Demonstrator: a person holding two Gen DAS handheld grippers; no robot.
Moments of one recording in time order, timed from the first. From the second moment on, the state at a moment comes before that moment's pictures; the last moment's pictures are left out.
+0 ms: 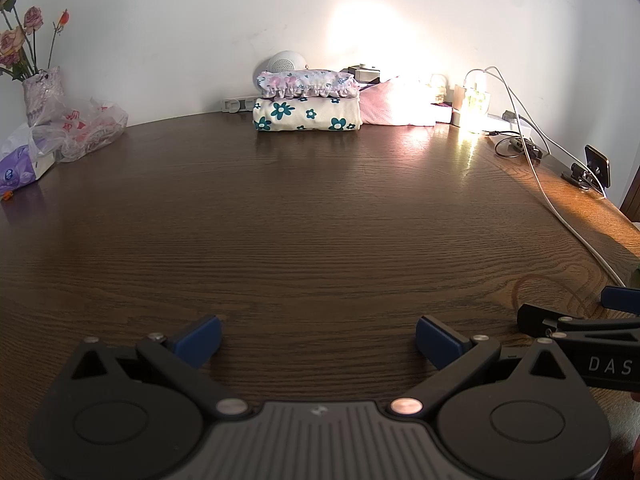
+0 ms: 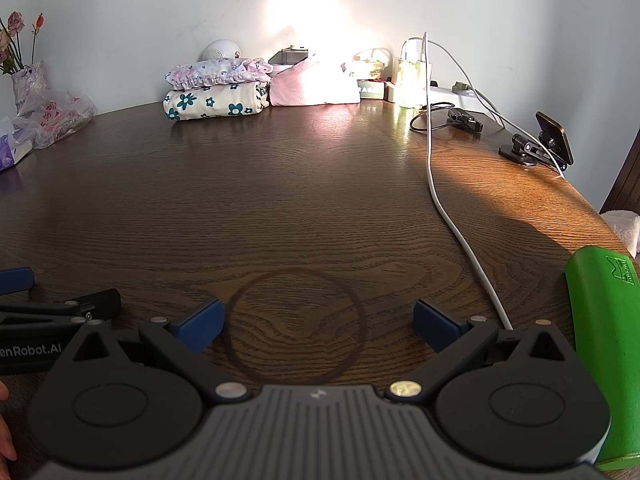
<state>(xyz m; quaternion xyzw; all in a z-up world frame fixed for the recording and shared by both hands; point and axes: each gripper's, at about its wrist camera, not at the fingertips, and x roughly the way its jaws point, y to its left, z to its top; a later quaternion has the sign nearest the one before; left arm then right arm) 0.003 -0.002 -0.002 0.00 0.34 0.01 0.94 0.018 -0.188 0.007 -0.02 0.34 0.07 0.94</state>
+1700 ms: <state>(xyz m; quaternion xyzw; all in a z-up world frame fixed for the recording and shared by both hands) 0.037 0.059 0.120 -0.15 0.20 -0.08 0.96 0.044 -0.136 0.064 0.03 0.32 0.14 0.94</state>
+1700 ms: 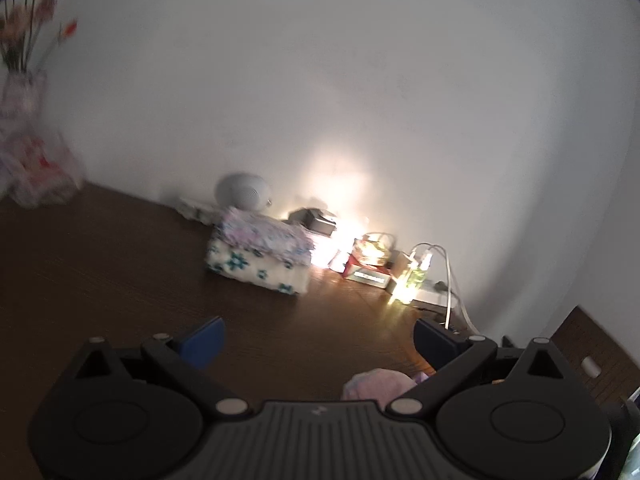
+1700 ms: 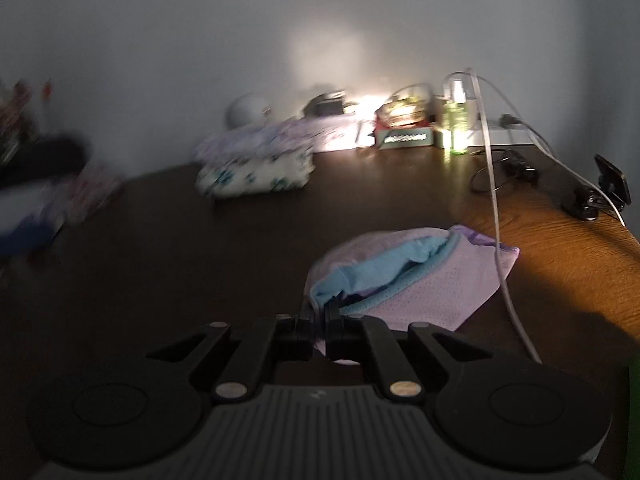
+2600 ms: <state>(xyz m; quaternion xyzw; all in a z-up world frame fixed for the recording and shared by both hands) -0.060 -0.070 0.020 0.25 0.28 -0.14 0.92 -0.016 -0.202 0.025 -0.04 0.31 0.16 0.93</state>
